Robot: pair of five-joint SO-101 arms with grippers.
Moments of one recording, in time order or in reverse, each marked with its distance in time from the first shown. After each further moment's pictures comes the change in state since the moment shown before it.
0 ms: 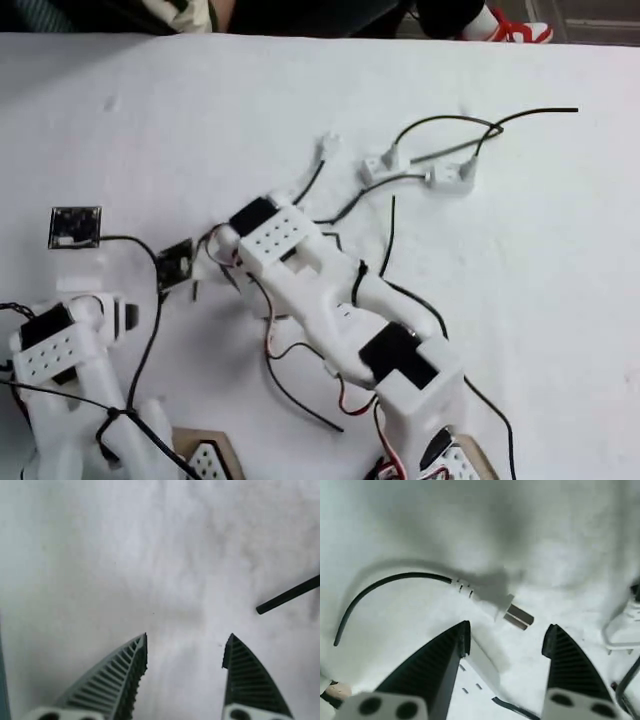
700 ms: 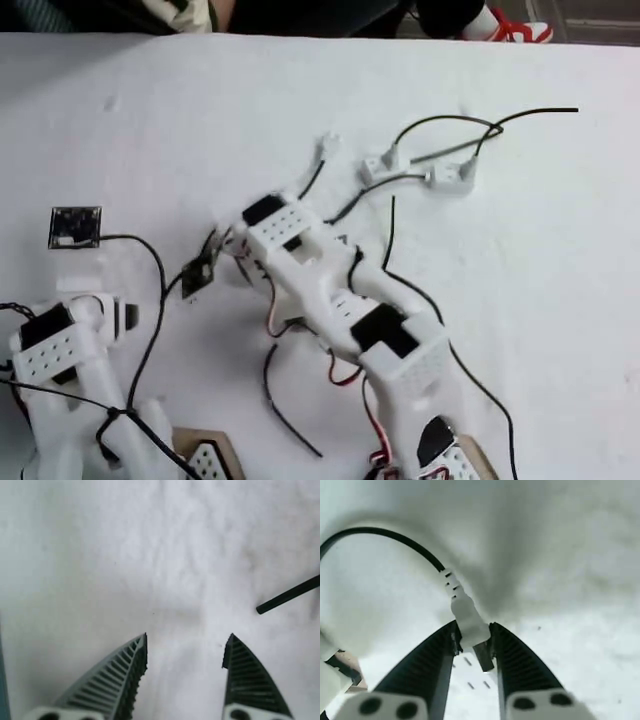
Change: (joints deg) left arm 0.0 0.0 0.0 0.0 0.0; right arm 5.2 7.4 -1.7 6.1 7.1
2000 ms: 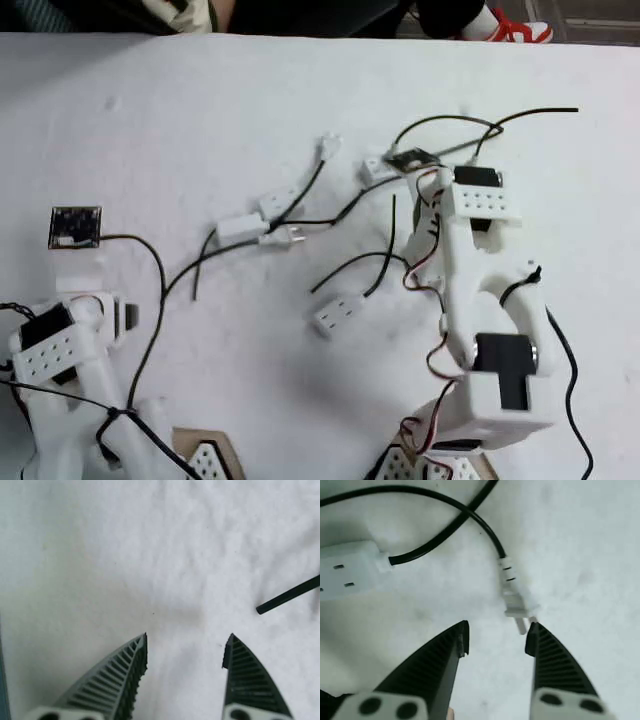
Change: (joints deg) left arm 0.0 0.0 0.0 0.0 0.0; right arm 40.0 -23.2 17.9 -5.8 -31.2
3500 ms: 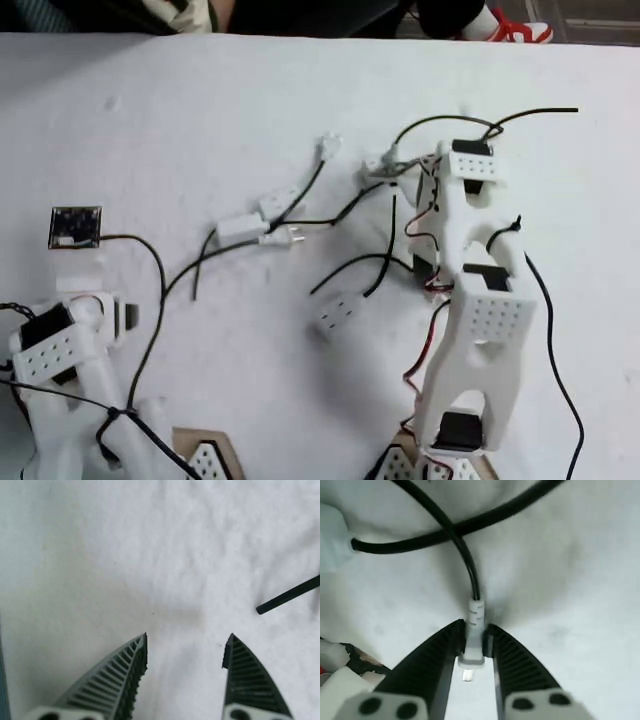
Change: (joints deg) left arm 0.0 0.0 0.0 0.0 0.0; right arm 3.2 35.8 -30.6 13.8 20.6
